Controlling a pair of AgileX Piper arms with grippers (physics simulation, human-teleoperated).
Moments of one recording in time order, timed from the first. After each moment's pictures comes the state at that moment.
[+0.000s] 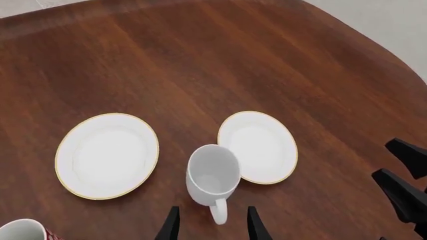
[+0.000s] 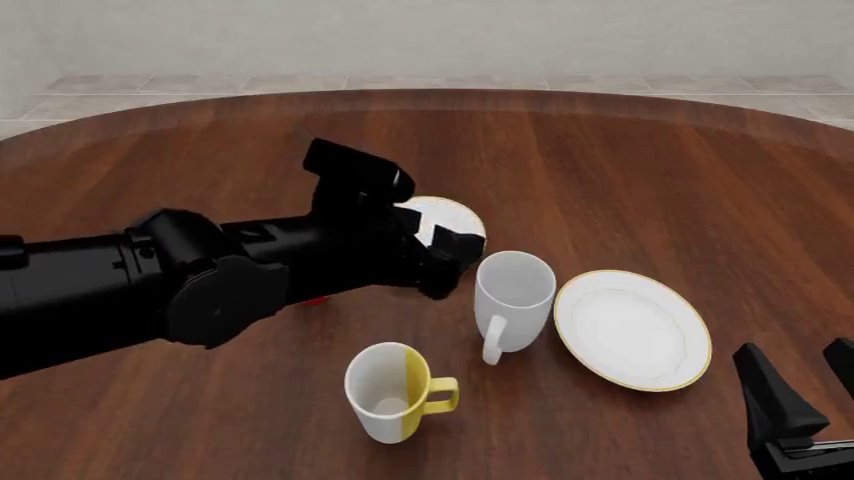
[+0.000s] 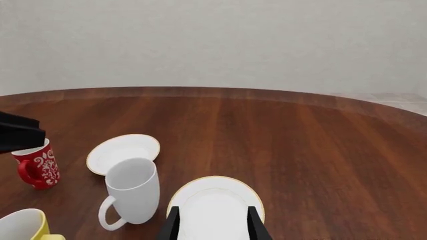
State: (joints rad) left arm -0.82 1.40 -0.92 0.02 -0.19; right arm 0.08 0.00 0.00 0.05 0.02
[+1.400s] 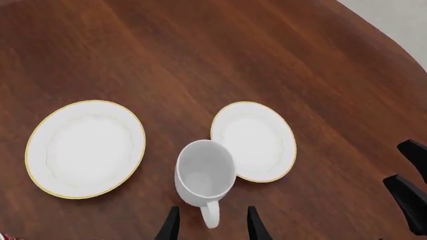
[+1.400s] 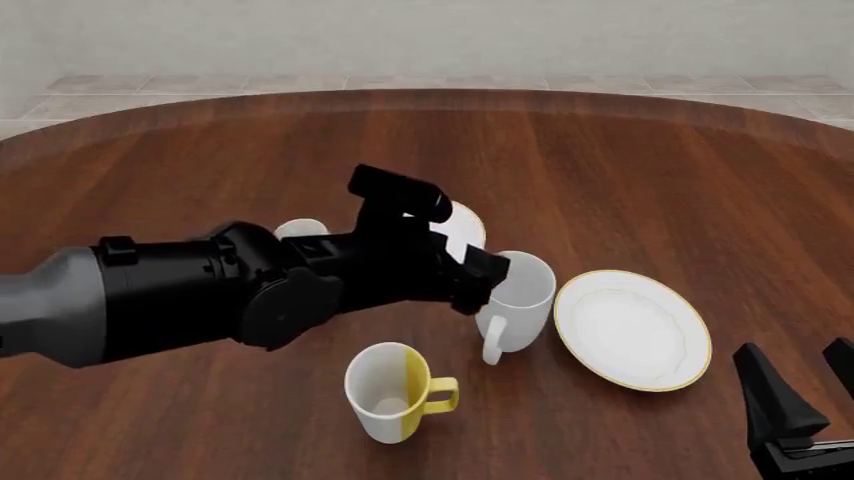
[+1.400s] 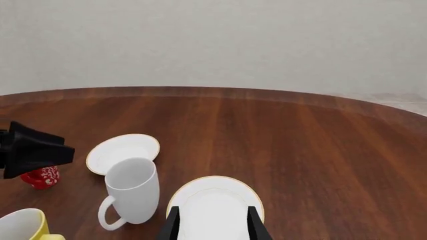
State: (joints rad) left arm -0.85 1.53 -0.96 -0.01 -0.24; right arm 0.08 0.00 0.00 0.05 0.02
